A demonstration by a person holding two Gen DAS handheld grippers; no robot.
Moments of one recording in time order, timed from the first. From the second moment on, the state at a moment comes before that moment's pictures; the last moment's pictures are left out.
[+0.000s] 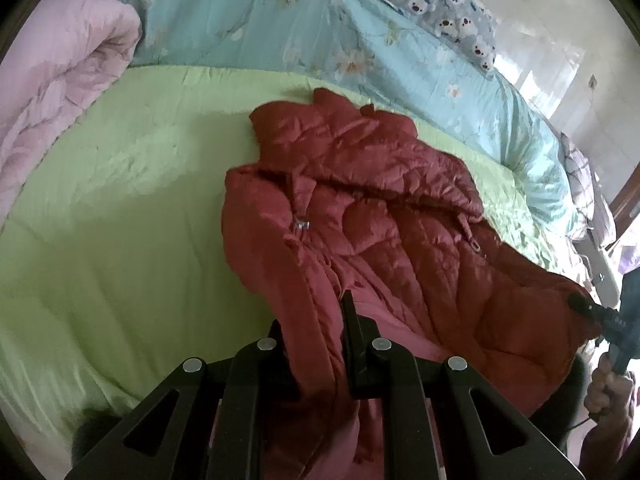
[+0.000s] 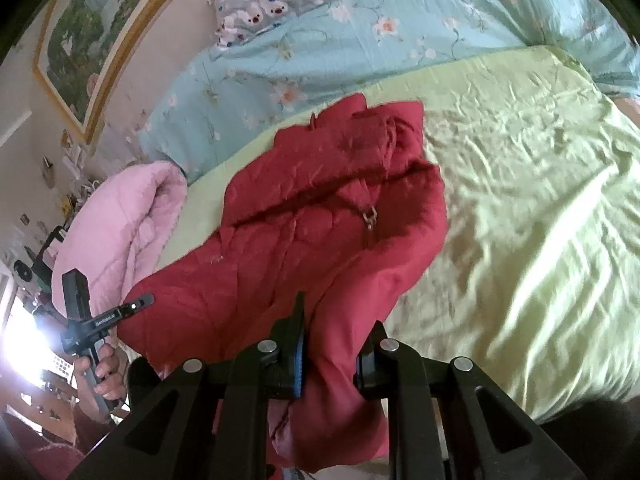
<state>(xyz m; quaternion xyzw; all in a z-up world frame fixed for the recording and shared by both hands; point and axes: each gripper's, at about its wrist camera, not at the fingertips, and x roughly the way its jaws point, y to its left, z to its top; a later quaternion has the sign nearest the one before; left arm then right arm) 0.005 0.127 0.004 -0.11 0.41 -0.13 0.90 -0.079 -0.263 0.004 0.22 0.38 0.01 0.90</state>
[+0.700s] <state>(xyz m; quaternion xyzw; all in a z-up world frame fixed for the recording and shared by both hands) 0.109 0.108 0.046 -0.10 0.34 -0.12 0.93 0.029 -0.305 0.052 0.22 0.30 0.00 0.93</state>
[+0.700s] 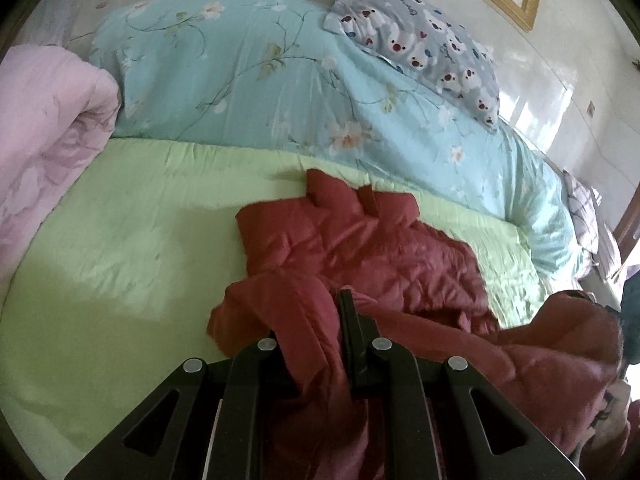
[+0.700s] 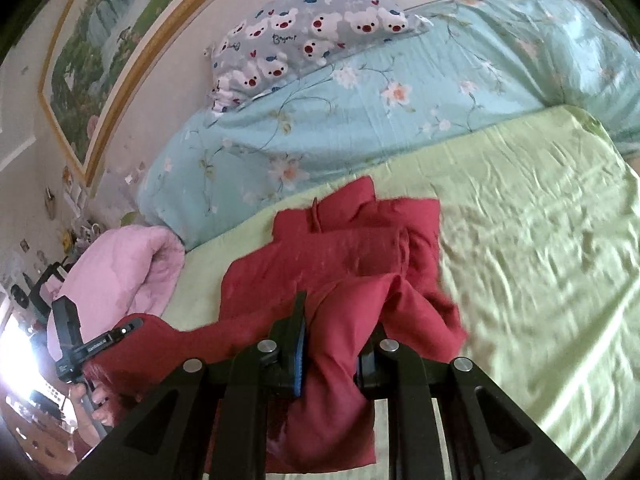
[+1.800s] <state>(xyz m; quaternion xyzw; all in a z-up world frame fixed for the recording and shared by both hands) 0.412 0.081 -0.052 -0.14 0.40 -0.07 0.90 0.253 -0.408 -0.045 0.30 0.35 -0.12 0.88</state>
